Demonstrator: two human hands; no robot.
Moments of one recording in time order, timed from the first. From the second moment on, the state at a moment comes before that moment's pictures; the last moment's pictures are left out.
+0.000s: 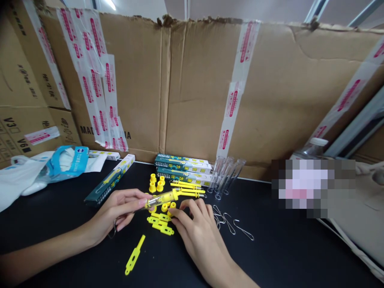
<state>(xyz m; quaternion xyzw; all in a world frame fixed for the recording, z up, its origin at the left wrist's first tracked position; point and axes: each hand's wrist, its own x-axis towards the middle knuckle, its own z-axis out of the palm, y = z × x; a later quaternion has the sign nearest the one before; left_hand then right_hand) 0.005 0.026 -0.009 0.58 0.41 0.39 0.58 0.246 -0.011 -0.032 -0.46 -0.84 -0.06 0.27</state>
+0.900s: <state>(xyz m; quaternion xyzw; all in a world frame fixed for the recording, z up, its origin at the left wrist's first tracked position) 0.009 0.022 -0.008 0.64 0.40 0.34 0.56 0.264 -0.014 -0.025 -0.45 -0.69 0.20 0.54</state>
